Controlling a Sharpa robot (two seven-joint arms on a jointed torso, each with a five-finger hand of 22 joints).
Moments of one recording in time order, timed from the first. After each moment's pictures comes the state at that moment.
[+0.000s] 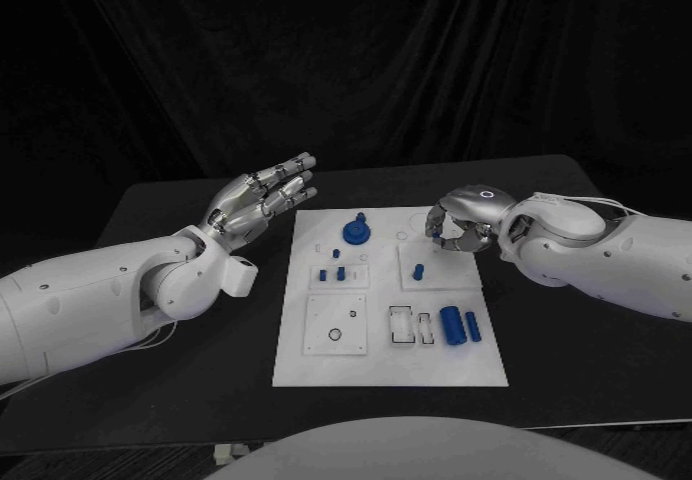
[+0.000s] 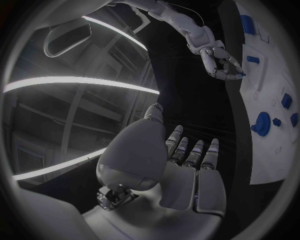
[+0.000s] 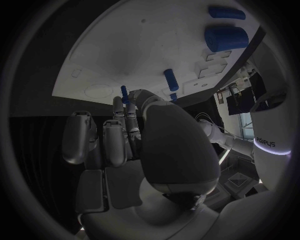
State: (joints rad) left arm 1.21 -0.84 -0.21 1.48 -0.11 0.05 0.68; left_hand 1.47 0.12 -0.20 0.28 0.48 0.43 0.11 0.04 0.04 0.01 0.07 0.24 0.03 0.03 0.21 0.09 0.02 0.09 0.04 0.30 0.02 0.18; right arm 1.24 -0.91 -0.21 1.46 -1.64 -0.32 0.01; right_hand 1.49 -0.20 0.35 0.16 0.57 0.99 0.12 0.35 0.31 1.01 0.06 0.45 0.25 1.47 -0.01 1.40 1.26 0.06 1.43 0.10 1.27 1.31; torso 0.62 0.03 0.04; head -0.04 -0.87
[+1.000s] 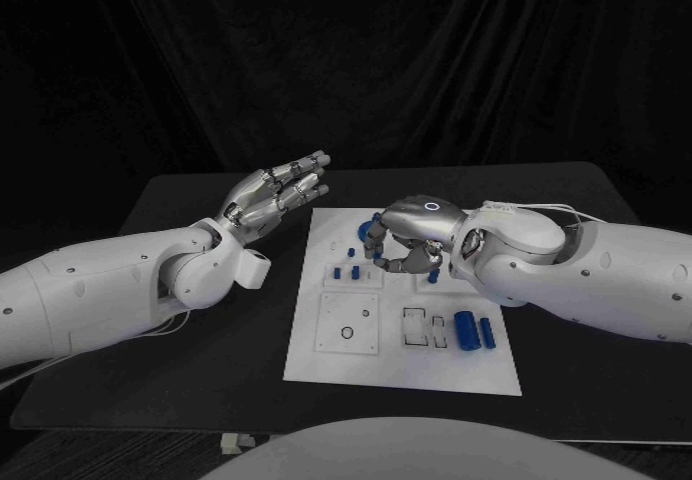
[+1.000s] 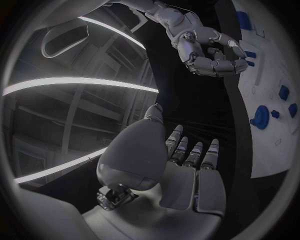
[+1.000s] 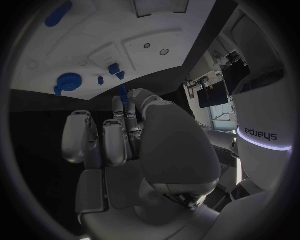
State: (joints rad) left arm 1.21 -0.85 -0.21 1.47 -0.11 0.04 0.68; left_hand 1.47 0.13 -0.21 0.29 0.48 0.43 0.11 0.04 0.04 0.02 0.07 0.25 0.03 0.01 0.16 0.05 0.01 0.08 0.04 0.30 0.02 0.16; right arm 1.28 -0.76 -0.21 1.66 -1.61 -0.29 0.00; right_hand 1.49 -0.19 0.36 0.15 0.56 0.96 0.13 0.35 0.32 1.02 0.07 0.46 0.25 1.47 -0.01 1.39 1.24 0.06 1.43 0.09 1.26 1.31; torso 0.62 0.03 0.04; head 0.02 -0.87
